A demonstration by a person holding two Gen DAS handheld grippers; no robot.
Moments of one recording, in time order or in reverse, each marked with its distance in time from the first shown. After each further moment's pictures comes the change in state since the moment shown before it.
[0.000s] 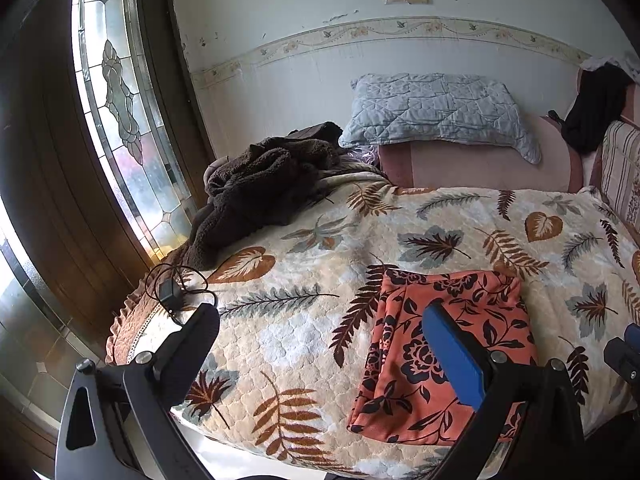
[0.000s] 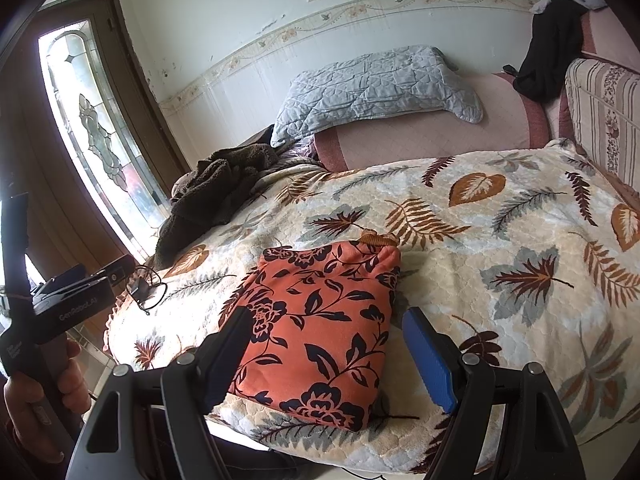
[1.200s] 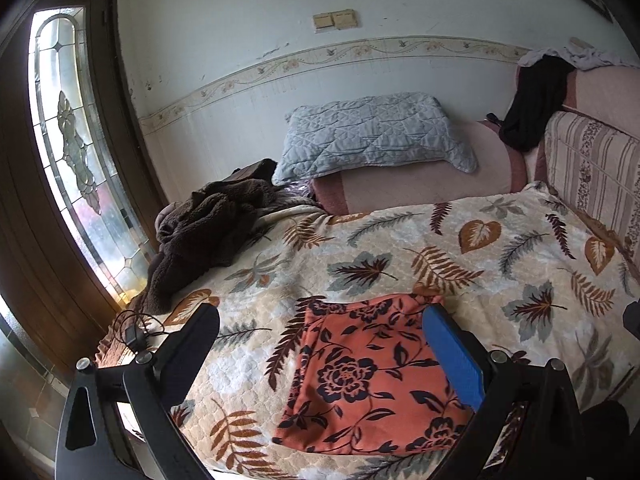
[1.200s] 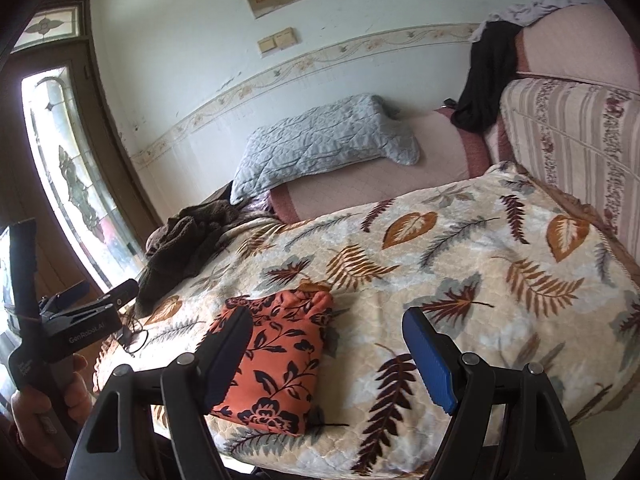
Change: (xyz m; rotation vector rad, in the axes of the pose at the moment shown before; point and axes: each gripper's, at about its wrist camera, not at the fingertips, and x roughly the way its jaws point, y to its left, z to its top) left arm -0.059 -0.088 0.028 0.123 -0.091 -0.162; right arm -0.101 -0.072 0.013 0.093 -0.168 -0.113
